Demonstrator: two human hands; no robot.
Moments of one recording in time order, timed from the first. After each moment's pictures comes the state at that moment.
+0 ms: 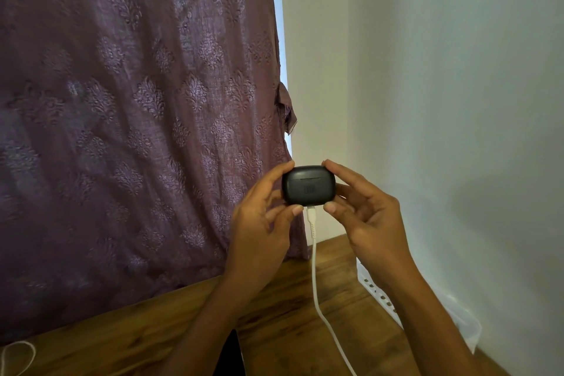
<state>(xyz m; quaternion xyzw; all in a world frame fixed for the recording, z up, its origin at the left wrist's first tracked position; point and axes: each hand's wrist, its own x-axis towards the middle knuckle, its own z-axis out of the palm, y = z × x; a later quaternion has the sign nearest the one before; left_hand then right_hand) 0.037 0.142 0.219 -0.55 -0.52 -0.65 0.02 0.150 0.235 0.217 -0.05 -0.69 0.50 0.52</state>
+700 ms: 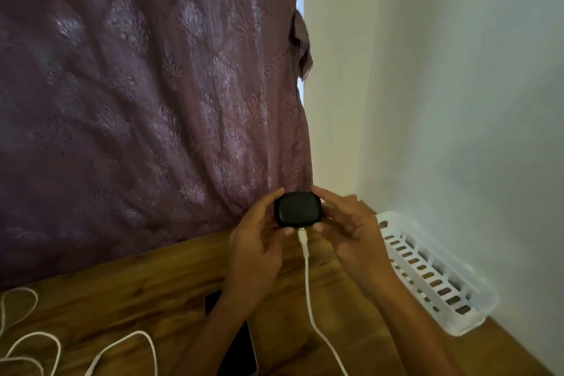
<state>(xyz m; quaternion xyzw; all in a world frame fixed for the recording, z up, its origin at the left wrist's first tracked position) -0.004 0.147 0.122 -0.45 -0.64 -0.62 -0.04 0.109 0.248 0.135 -0.13 -0.75 0.52 0.39</state>
